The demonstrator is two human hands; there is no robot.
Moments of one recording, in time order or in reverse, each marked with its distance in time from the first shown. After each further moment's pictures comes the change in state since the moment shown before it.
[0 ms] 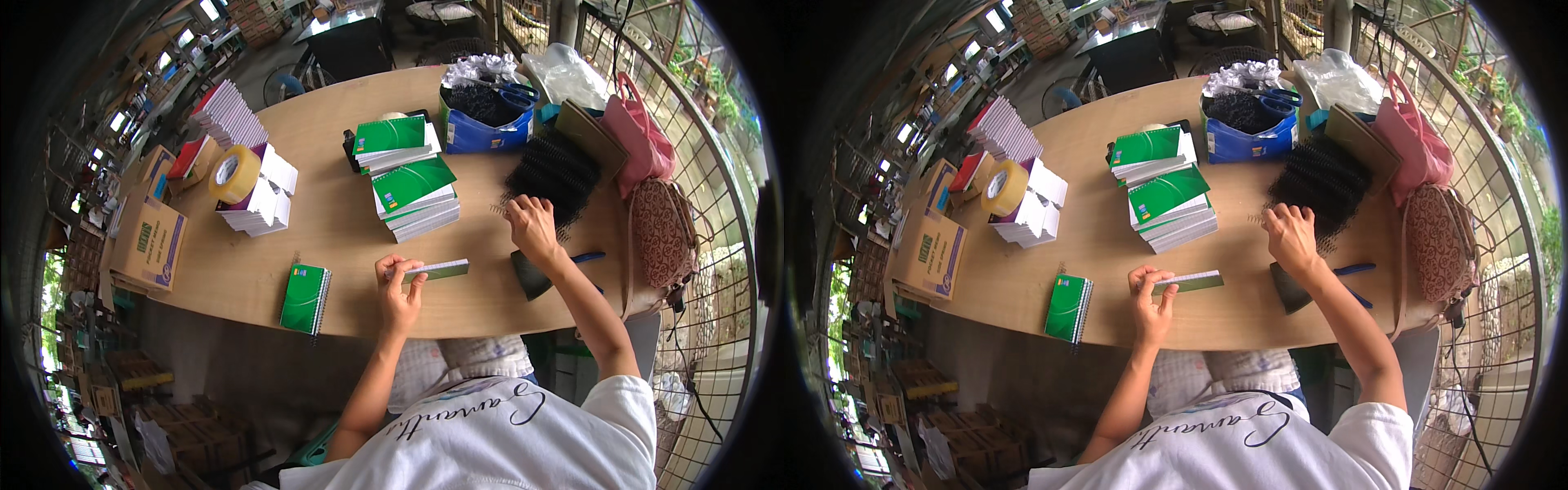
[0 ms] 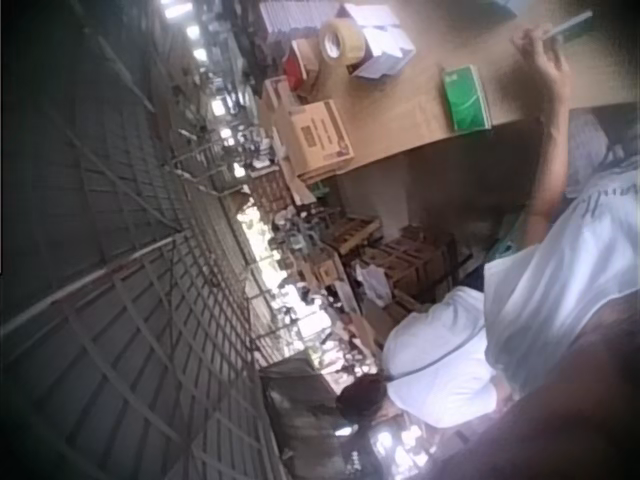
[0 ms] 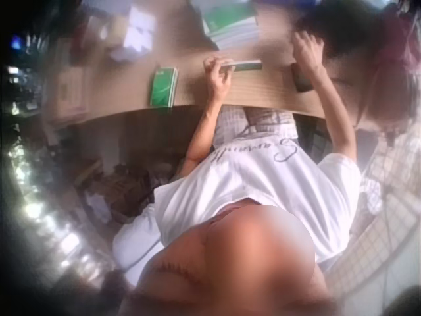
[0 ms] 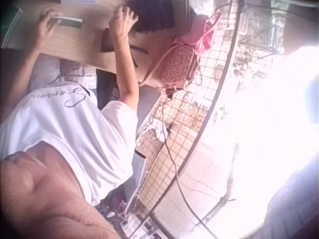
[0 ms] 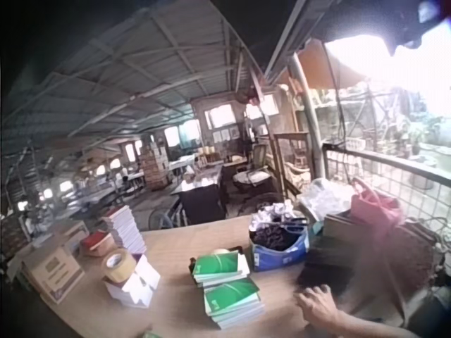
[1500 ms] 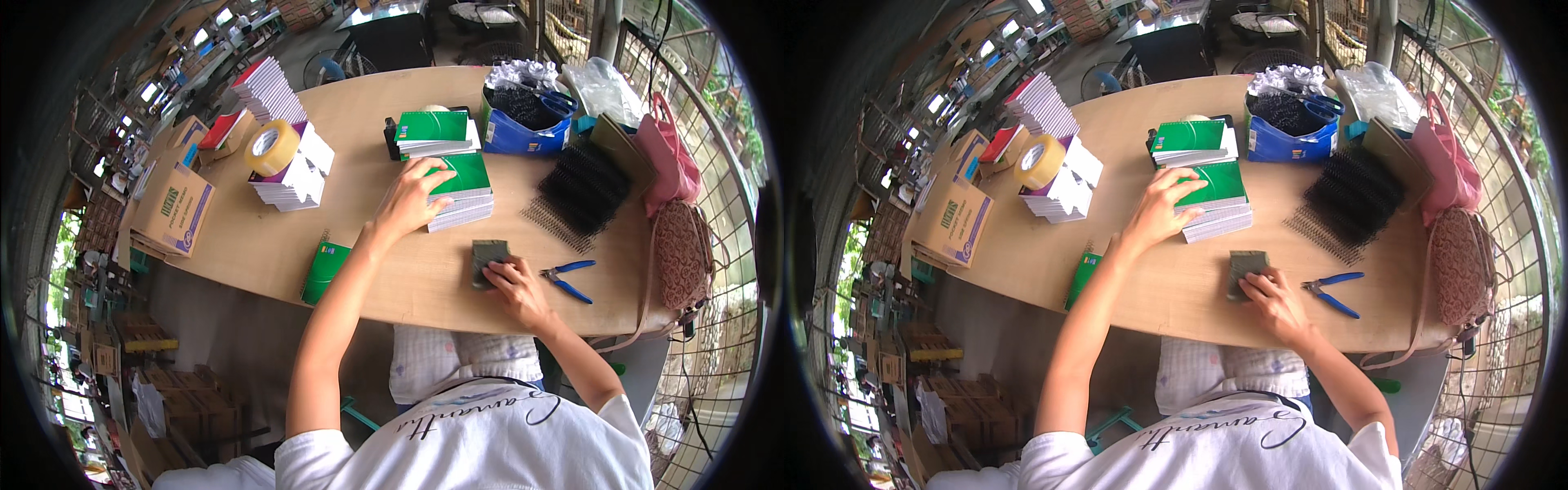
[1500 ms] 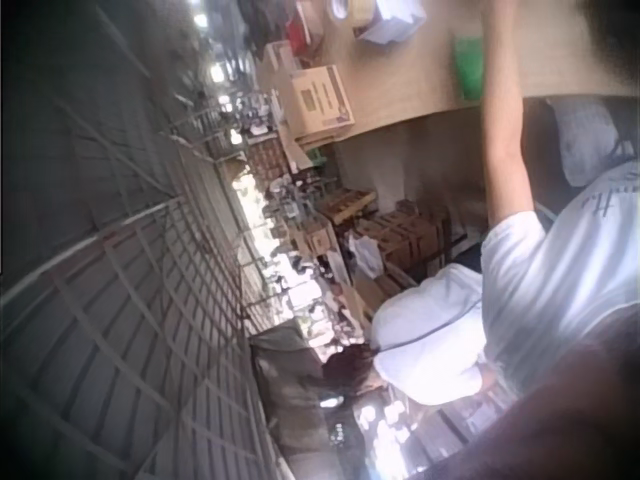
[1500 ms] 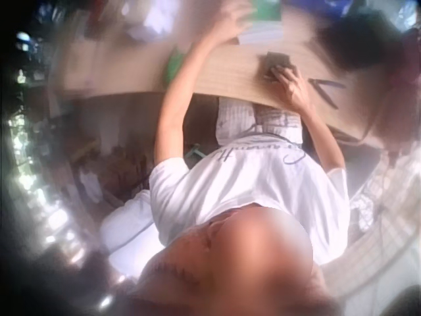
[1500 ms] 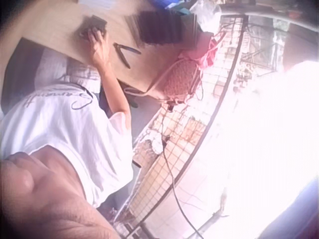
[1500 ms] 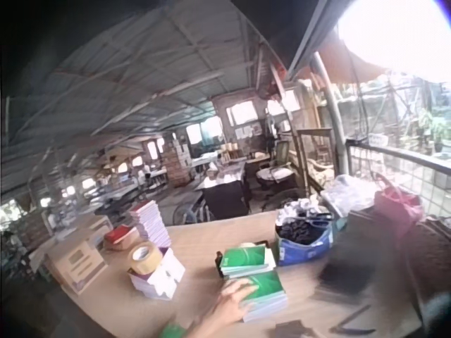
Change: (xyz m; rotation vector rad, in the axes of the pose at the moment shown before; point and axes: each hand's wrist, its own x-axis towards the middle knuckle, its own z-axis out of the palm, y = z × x) left_hand 0.157 -0.013 -0.028 0.249 -0.426 0.440; right_hand -0.069 -0.080 -0.004 0.494 -0.108 -0.283
